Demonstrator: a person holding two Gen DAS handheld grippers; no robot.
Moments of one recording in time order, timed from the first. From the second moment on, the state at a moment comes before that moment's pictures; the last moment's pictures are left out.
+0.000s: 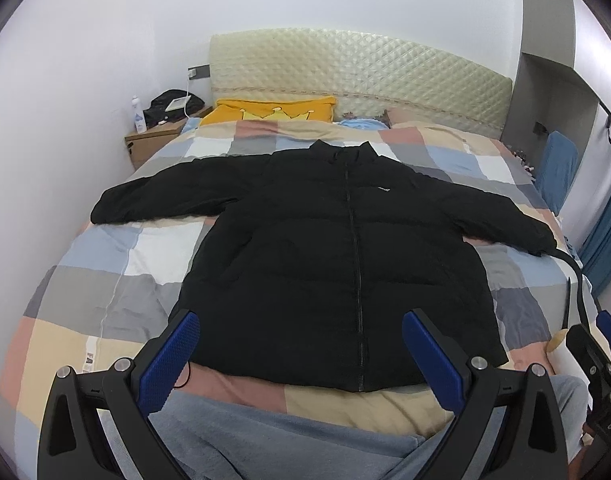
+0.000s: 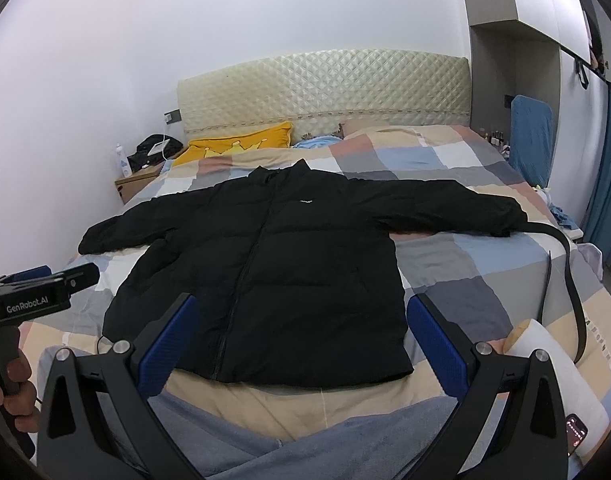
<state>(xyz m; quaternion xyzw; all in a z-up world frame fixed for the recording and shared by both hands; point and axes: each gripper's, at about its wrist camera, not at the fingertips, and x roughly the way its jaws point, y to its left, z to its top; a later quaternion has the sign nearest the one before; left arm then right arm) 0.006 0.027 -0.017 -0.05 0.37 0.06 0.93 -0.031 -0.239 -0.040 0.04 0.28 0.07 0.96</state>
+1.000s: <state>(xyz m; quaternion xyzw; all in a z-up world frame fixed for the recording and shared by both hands) 0.001 0.023 -0.010 -0.04 0.39 0.04 0.92 -0.029 -0.241 -0.045 0.05 0.29 0.07 0.95</state>
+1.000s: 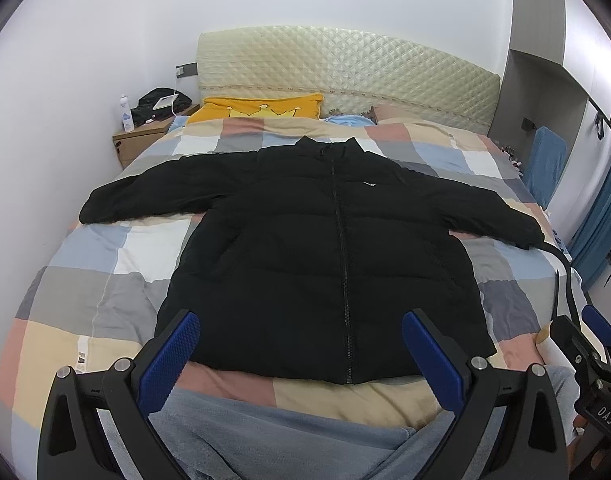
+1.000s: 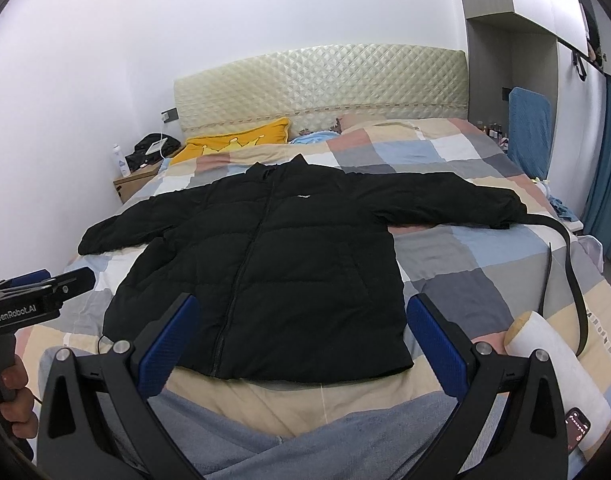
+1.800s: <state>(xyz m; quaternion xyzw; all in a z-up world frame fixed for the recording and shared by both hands) 0.022 0.017 -0.012 -0.05 0.38 0.01 0.92 -0.007 -0.262 -0.039 0.05 0.28 0.06 0.96</state>
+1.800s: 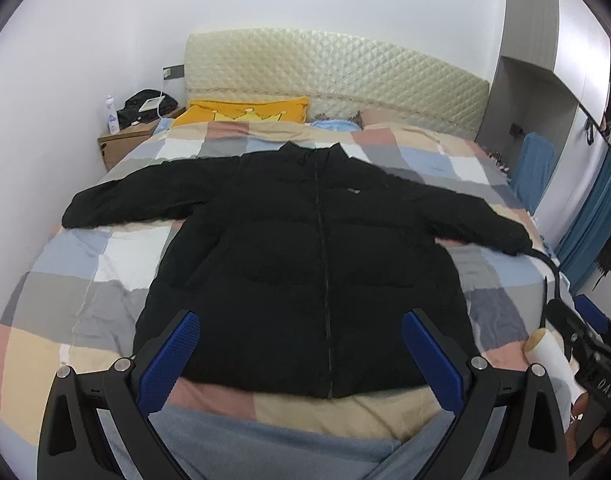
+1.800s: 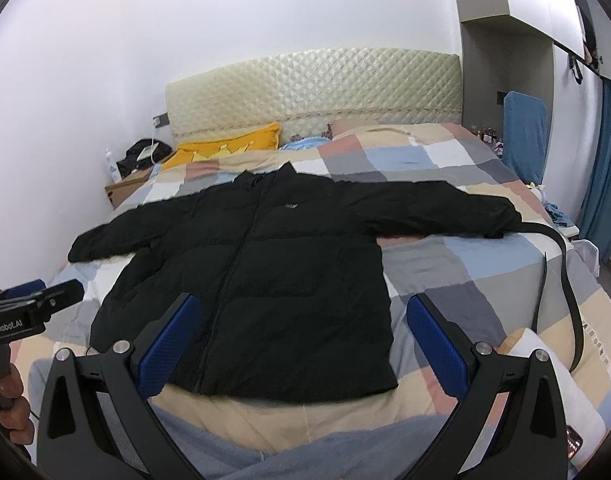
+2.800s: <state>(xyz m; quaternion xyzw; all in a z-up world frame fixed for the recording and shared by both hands) 0.125 -0.008 -0.031 -0.08 0.32 -0.03 0.94 0.137 -0.400 -0.003 0.08 0.13 -0.06 0.99</state>
